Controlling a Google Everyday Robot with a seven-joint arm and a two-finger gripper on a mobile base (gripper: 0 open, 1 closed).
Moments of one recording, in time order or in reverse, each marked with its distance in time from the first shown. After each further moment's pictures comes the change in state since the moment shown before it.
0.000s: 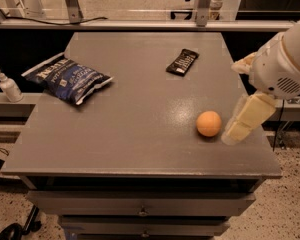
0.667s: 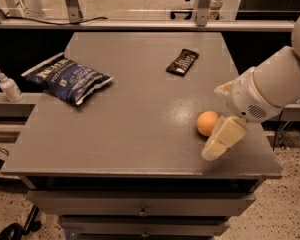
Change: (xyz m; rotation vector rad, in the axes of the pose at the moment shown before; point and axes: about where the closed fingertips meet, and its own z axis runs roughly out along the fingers) arm 0.007 0.013 0.067 -0.068 -0.055 0.053
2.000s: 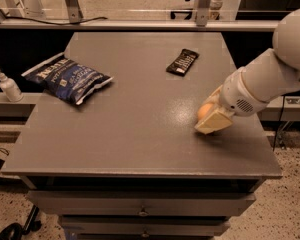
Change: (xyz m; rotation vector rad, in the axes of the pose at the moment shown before) arm 0.003 -0.031 0.031 -0.011 -0.008 0.051
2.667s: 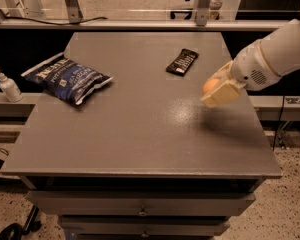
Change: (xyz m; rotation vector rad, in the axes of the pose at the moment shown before) arm -0.031 -0.042 -0.037 0.009 -0.149 0.017
